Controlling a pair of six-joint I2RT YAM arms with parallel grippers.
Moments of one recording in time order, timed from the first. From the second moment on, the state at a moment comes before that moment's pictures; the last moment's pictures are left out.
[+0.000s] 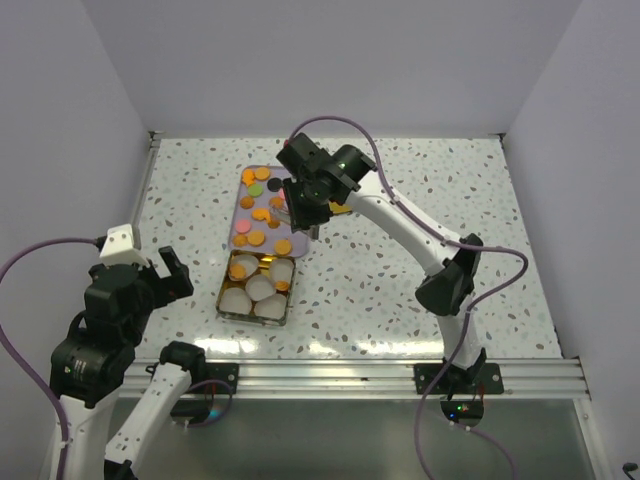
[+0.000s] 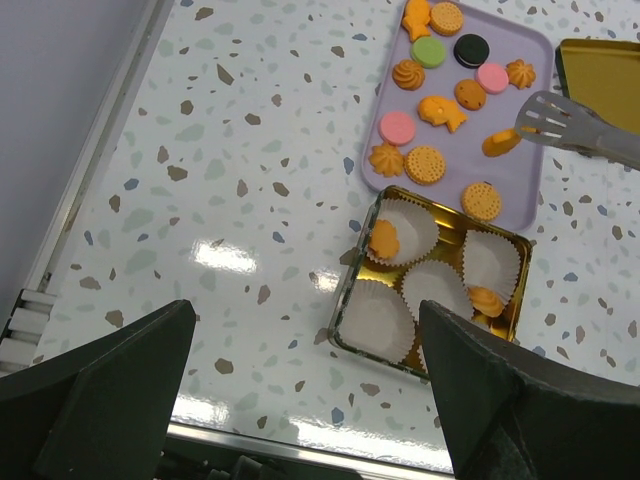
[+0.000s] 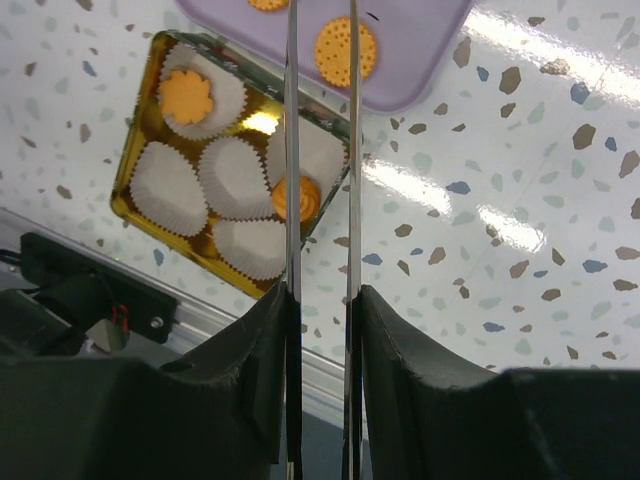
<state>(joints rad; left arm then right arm) -0.24 0.45 1.09 -1.14 -0.35 -0.36 0.88 2.06 2.30 -1.32 0.07 0.56</state>
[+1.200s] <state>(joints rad) -0.24 0.43 1.09 -1.14 -0.33 -0.35 1.13 1.82 1.95 -1.20 0.00 0.67</state>
